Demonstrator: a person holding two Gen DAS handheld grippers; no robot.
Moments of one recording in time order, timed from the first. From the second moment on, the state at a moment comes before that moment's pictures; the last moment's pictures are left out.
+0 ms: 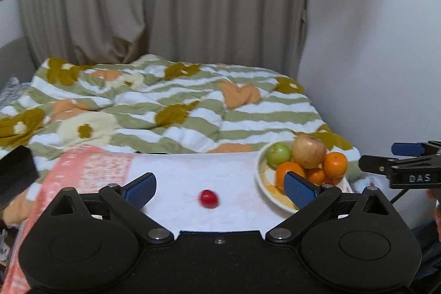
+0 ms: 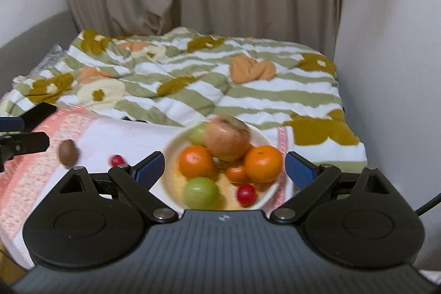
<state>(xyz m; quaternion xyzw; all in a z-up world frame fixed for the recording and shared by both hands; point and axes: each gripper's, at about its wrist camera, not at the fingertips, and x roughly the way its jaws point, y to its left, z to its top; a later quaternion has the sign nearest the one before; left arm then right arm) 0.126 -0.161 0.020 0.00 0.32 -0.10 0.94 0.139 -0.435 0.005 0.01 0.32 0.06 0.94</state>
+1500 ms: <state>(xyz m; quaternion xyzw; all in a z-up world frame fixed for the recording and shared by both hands) 0.245 -0.022 -0.110 0.15 0.40 -0.23 0.87 0.217 -0.216 -0.098 0.04 0.43 -0.04 0.90</state>
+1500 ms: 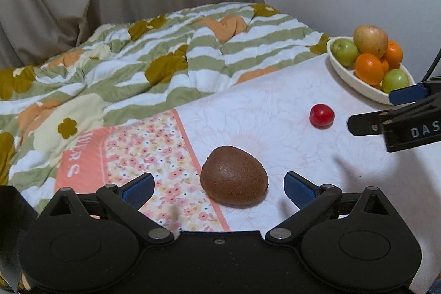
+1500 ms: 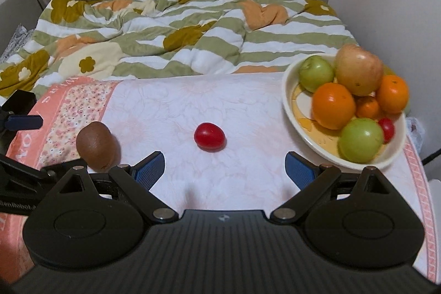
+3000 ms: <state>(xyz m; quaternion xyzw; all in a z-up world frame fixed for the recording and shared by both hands) 0.258 -0.030 -0.132 0.13 0.45 -0.21 0.86 0.271 -0.210 -0.141 0.03 0.44 0.00 0.90</state>
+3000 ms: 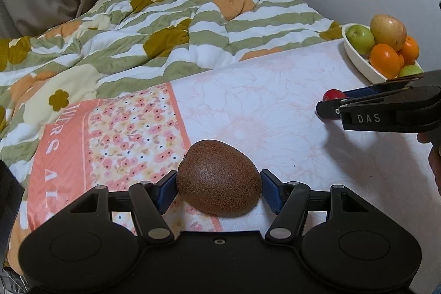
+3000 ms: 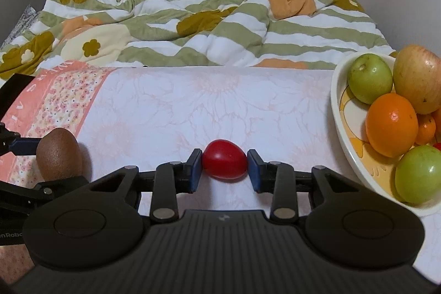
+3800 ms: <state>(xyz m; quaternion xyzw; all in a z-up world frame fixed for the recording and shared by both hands) 0.185 -0.038 -0.043 0.08 0.37 -0.27 0.89 0.163 -0.209 -0.039 0.04 0.37 -0.05 0.93</state>
